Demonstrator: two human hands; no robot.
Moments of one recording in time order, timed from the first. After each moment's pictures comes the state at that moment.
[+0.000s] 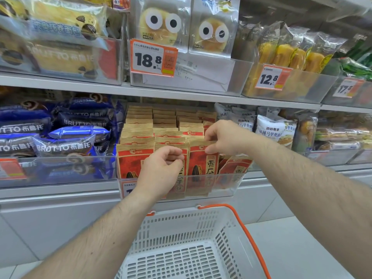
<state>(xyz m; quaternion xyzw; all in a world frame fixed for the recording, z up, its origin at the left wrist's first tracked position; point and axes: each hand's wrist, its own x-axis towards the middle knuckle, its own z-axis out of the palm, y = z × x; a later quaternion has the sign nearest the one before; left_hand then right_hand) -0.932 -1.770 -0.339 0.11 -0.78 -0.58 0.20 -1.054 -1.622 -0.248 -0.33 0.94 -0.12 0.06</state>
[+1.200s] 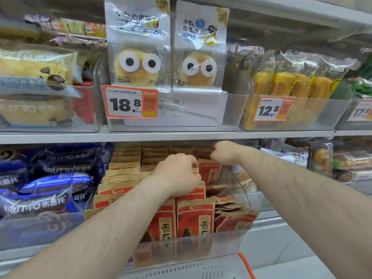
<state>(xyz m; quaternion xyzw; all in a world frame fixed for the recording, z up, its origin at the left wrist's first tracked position) -1.049 -1.760 -0.260 0.06 -0.97 -0.22 0.07 -1.184 -1.636 -0.238 -0.22 0.97 -0.05 0.09</state>
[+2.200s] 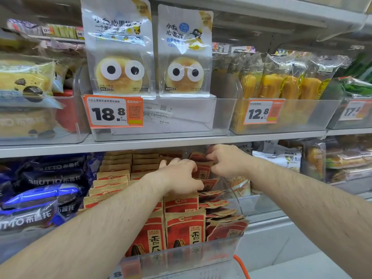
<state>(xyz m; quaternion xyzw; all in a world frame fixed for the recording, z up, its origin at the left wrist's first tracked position) -1.099 -1.756 -0.265 0.00 -0.99 -0.12 -0.05 -1.190 -1.600 -0.242 -0.36 0.93 0.01 0.04</state>
